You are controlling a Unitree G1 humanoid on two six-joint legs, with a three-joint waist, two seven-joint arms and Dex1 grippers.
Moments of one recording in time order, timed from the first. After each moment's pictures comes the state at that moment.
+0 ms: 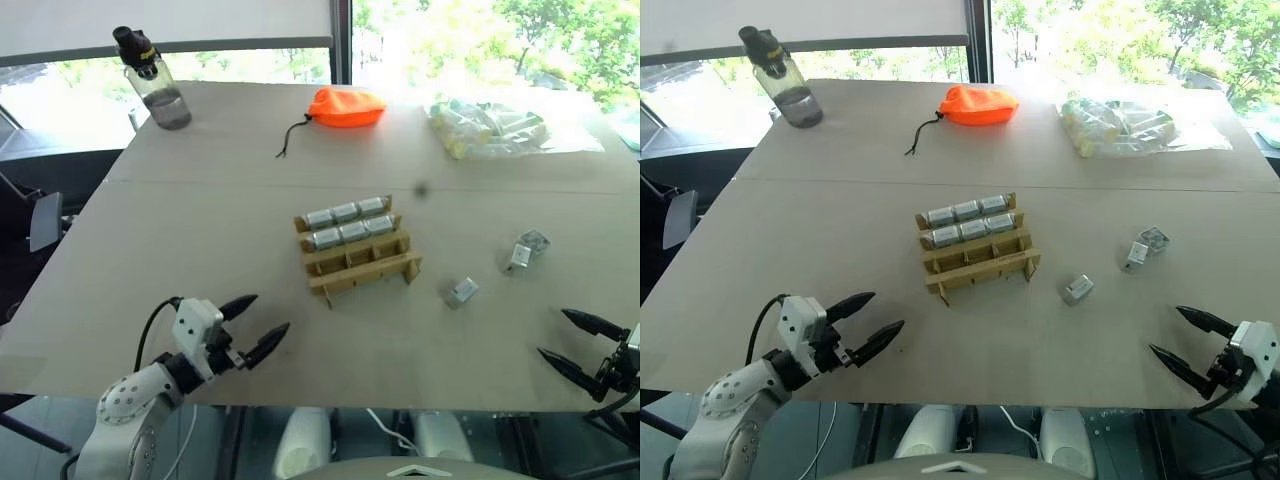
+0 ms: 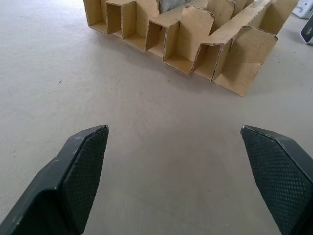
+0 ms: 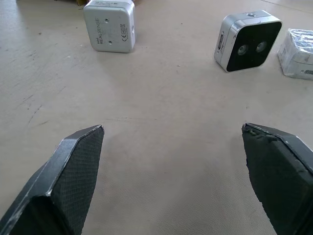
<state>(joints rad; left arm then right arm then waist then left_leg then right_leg) 0.34 0.51 0.23 -0.29 -0.43 0.14 -0.85 0.24 -0.64 -0.45 0.34 0.52 -0.33 1.34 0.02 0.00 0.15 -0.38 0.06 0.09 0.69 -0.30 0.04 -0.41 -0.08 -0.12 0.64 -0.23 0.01</state>
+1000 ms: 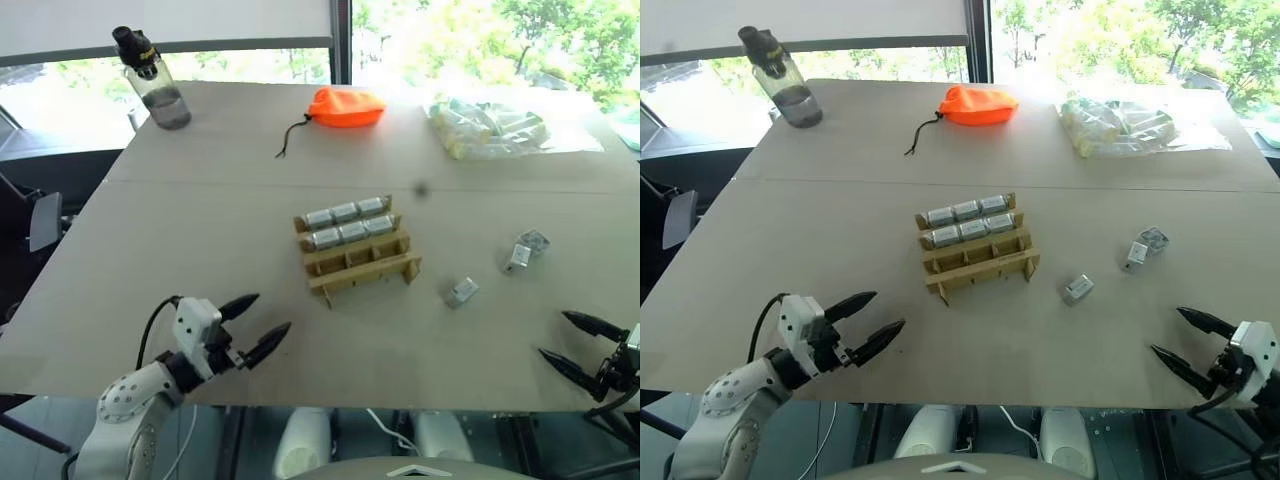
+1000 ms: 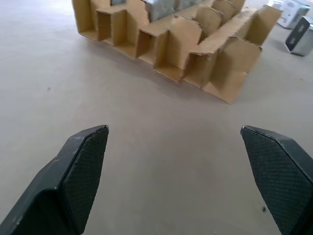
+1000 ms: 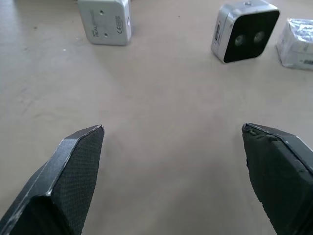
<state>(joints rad) 0.37 0.56 0.21 -0.29 -0.45 0.11 -0.94 0.24 -0.67 -0.43 0.33 0.53 -0.30 1.38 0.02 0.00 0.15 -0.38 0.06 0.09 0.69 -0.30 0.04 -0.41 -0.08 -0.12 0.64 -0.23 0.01</state>
